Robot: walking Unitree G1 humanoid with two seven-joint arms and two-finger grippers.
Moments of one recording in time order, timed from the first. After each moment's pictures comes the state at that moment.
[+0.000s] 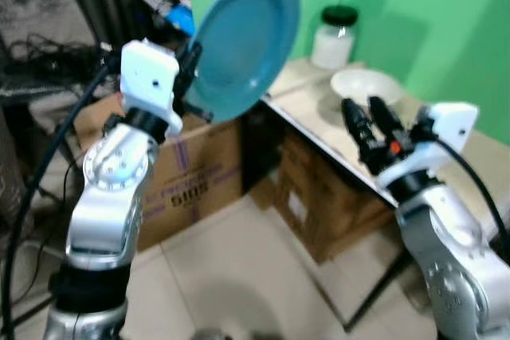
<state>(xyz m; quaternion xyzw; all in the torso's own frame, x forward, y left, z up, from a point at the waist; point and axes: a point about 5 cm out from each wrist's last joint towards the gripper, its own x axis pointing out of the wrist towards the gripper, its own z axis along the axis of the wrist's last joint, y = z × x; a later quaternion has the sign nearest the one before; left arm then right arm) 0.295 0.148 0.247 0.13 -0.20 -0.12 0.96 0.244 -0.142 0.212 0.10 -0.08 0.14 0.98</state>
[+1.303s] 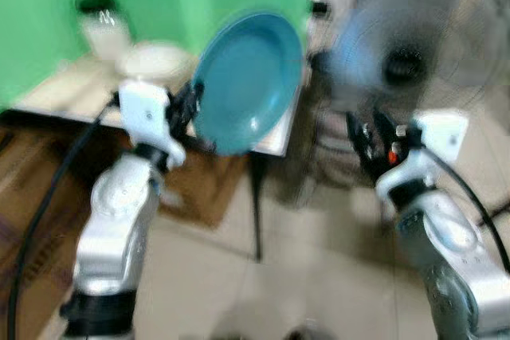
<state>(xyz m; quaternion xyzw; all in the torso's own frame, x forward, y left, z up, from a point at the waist) 0.284 0.141 0.201 0.02 -0.13 -0.18 0.97 0.243 -0.155 0.188 0.04 -0.03 0.08 0.99</state>
